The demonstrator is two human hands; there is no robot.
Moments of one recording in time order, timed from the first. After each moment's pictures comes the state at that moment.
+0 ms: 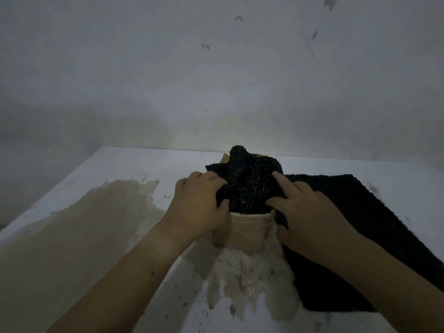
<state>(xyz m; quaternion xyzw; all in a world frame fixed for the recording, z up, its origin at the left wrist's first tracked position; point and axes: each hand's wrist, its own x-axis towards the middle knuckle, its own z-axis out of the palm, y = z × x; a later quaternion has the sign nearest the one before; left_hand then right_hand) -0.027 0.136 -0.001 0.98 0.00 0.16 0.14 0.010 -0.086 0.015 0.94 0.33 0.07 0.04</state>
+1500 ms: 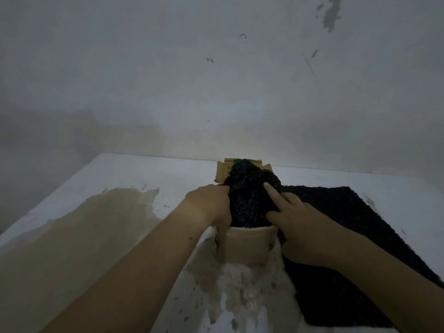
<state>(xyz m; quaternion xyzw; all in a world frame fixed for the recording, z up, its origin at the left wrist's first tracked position) 0.013 0.129 0.025 0.99 0.05 -0.14 0.09 0.025 -0.078 0.024 0.91 0.39 -0.03 0.10</state>
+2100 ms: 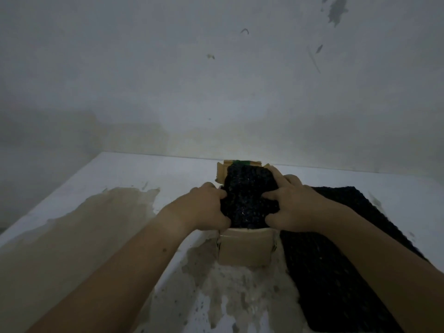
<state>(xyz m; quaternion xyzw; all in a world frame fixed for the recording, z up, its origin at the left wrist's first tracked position) 0.007 0.152 0.018 0.99 0.01 -0.09 0.14 0.075 -0.059 0.032 0.94 0.33 -0.10 0.02</state>
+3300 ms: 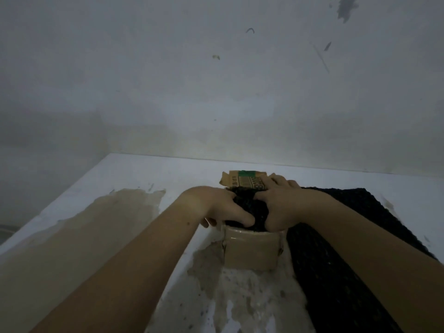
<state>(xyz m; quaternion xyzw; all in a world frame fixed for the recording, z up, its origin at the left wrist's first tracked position) 0.027 0.141 0.039 0.93 0.09 -0.27 0.25 0.087 -0.021 0.027 0.92 0.35 -0.14 0.09</state>
